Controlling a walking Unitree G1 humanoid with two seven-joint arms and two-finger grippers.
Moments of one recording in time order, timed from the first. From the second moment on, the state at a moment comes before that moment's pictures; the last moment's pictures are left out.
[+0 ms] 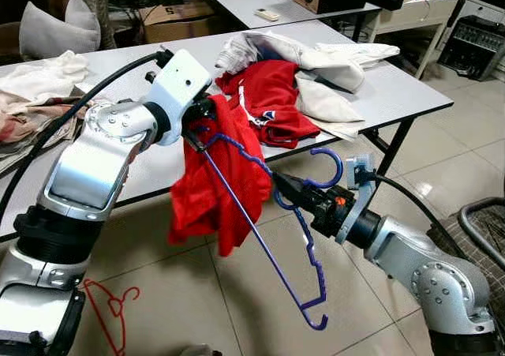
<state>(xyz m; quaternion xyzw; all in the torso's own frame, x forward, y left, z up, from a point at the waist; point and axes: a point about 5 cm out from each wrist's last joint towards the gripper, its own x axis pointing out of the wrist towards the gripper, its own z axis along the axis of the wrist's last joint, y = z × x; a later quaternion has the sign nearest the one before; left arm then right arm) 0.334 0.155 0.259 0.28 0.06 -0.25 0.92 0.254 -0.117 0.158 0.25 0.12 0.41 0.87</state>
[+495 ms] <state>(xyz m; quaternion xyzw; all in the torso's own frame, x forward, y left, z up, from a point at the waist) 0.338 0.172 0.259 0.31 0.07 -0.23 0.92 0.246 -0.128 0.165 0.24 0.14 0.40 0.87</state>
